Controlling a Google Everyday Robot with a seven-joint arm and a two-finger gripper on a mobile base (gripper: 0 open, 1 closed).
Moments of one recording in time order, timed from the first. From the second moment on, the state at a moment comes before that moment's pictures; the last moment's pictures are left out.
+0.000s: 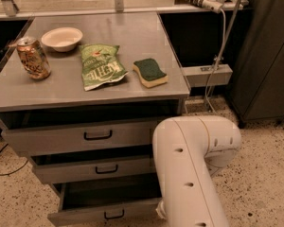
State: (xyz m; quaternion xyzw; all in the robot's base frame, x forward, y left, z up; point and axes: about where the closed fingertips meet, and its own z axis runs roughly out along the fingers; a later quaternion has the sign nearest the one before) arm 0.464 -0.094 0.195 -0.33 0.93 0.08 0.15
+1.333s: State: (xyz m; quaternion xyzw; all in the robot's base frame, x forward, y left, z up) arm 0.464 -0.094 0.195 -0.33 0.93 0.08 0.15
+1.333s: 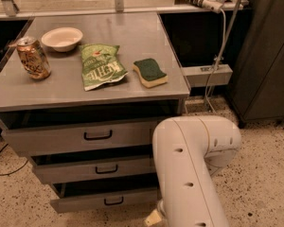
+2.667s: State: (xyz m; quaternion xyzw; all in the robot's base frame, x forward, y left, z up) arm 0.464 -0.094 0.195 -0.33 0.93 0.08 0.15
